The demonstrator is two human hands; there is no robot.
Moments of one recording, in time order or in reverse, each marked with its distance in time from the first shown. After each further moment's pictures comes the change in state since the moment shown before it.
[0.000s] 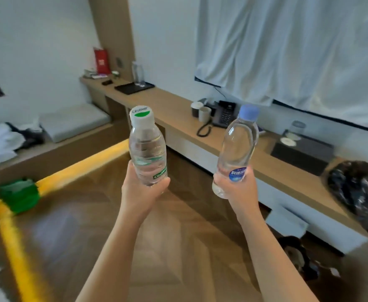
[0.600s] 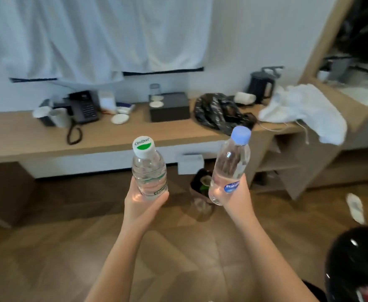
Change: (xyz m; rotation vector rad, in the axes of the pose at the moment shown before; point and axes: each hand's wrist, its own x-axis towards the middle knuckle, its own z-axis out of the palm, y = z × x) left_hand -0.016 -0.053 0.129 -0.112 -0.850 -0.021; right_hand -0.134 0.042 -0.098 -0.173 0.693 0.307
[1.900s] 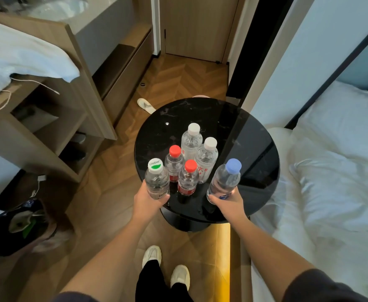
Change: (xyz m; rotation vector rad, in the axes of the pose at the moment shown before) left_hand -0.201 -0.103 0.432 0.350 -1.344 0.123; right_hand -0.286 0.271 -0.290 0.127 1.230 0.723
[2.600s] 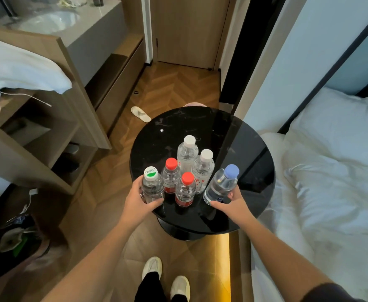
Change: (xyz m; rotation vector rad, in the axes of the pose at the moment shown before) left_hand 0.035 0.010 -0.025 -0.015 -0.139 0.110; right_hand 0.016 -0.024 -0.028 -0.022 -0.234 -0.074
